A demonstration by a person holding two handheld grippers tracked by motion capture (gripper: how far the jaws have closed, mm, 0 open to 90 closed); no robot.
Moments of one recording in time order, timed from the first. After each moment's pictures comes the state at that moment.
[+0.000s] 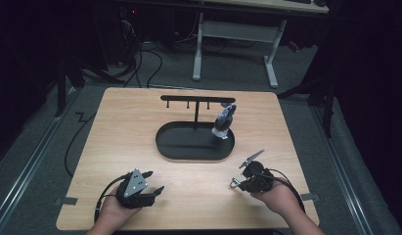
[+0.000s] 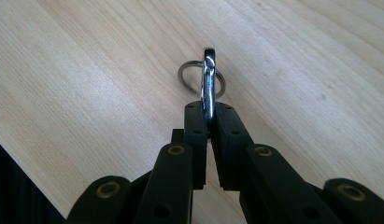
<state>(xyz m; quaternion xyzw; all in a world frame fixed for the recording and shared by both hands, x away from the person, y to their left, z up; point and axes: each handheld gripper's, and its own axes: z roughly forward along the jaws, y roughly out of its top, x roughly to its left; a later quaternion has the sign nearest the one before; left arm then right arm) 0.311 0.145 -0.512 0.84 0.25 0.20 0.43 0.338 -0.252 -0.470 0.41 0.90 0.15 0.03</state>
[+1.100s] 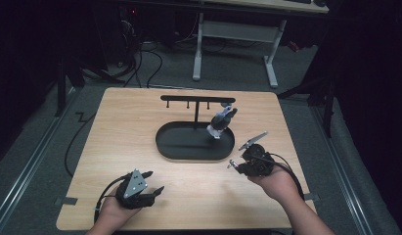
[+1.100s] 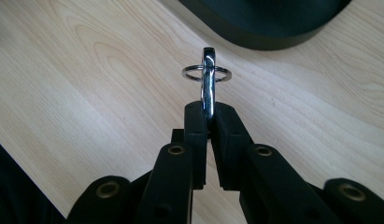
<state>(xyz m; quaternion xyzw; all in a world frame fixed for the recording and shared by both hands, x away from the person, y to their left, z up) 0.310 0.146 -0.511 0.84 0.25 0.20 0.44 0.358 -0.237 -0.416 0.42 0.88 0.19 0.07</state>
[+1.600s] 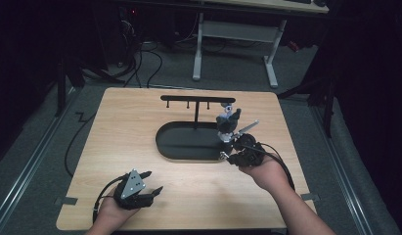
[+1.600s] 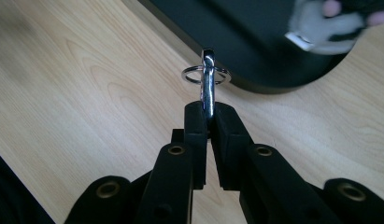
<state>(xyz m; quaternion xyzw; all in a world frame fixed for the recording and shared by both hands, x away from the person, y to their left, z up) 0.308 0.150 -0.510 0.84 0.25 0.20 0.44 0.379 -0.212 -0.398 0.41 0.88 0.20 0.07</state>
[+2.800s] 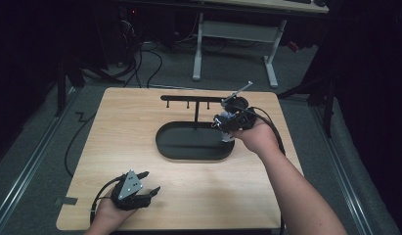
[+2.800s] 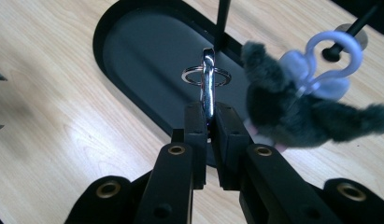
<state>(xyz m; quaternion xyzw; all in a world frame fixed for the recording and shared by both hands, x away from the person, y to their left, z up) 0.306 0.156 -0.509 0.83 0.26 0.21 0.44 0.449 -0.191 -0.336 0.43 0.87 0.23 0.10</state>
